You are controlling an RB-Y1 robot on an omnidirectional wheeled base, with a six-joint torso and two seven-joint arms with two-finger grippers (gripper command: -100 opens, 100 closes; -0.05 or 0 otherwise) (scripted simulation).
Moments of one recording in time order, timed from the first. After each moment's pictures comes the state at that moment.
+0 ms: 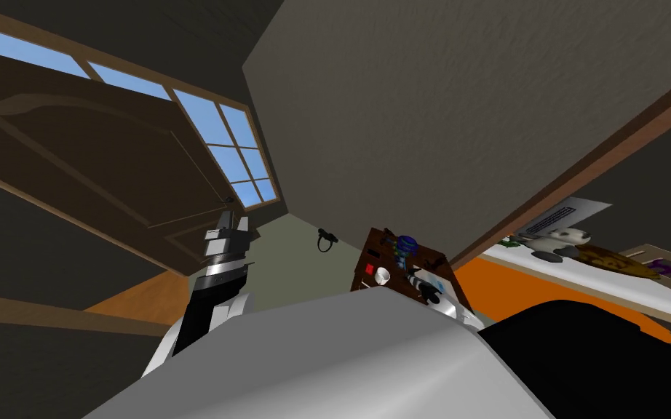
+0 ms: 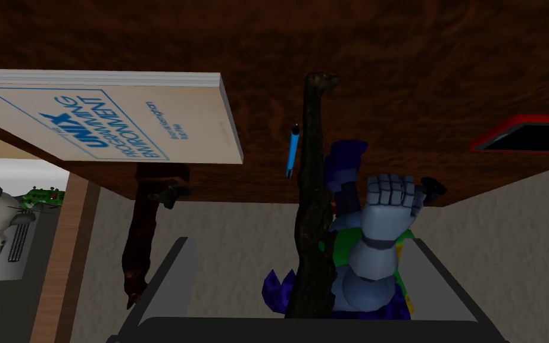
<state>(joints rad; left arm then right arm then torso) 0.46 0.00 0.04 -2.34 -0.12 -0.35 0.17 0.30 -0.60 -0.07 -0.98 0.25 0.11 0.44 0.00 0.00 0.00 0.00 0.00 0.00</state>
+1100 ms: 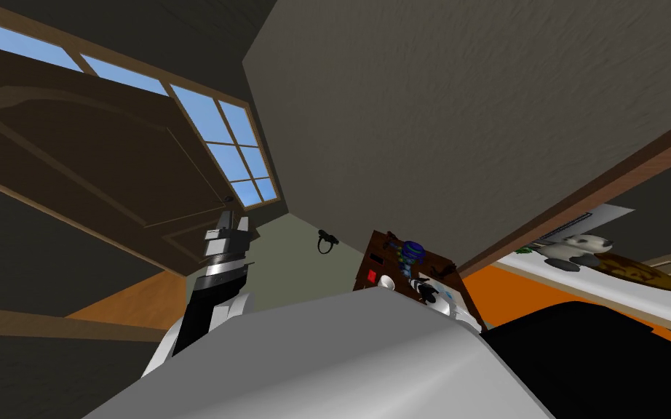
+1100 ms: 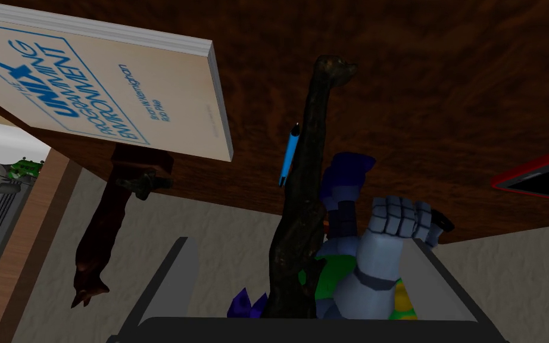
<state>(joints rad) 0.46 0.00 0.04 -2.34 -0.12 -0.35 0.17 0.22 -0.57 -0.10 -0.84 0.36 0.11 0.51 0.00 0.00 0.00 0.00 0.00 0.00</state>
